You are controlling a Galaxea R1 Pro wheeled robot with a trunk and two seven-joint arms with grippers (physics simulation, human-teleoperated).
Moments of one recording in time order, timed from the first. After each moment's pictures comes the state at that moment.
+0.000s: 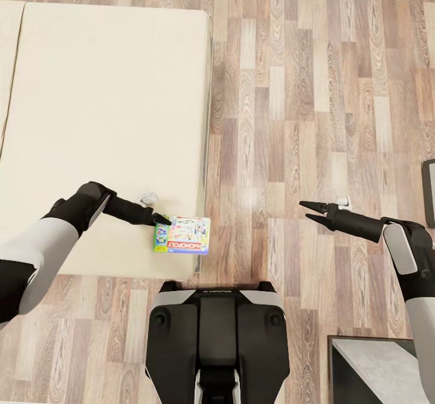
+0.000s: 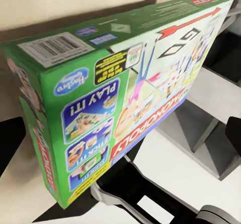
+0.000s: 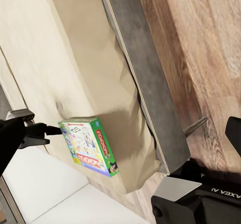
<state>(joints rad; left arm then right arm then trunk) -1.33 0.24 -0.30 -0.41 -0.09 0.89 -1.17 -0.84 -0.35 -0.20 -1.09 -0.62 1.04 0.77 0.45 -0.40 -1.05</state>
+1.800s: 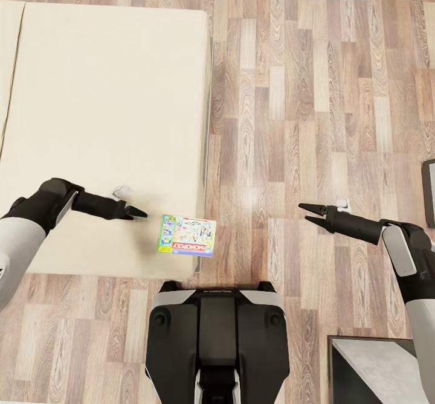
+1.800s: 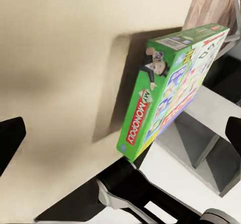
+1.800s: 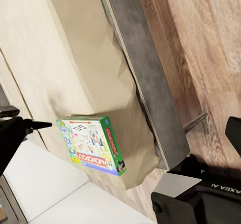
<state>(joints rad) -1.34 0.38 -0.26 -0.43 -0.10 0.88 -1.26 -0.83 -0.35 -0.20 -1.08 -0.62 1.04 0.77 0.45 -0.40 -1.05</state>
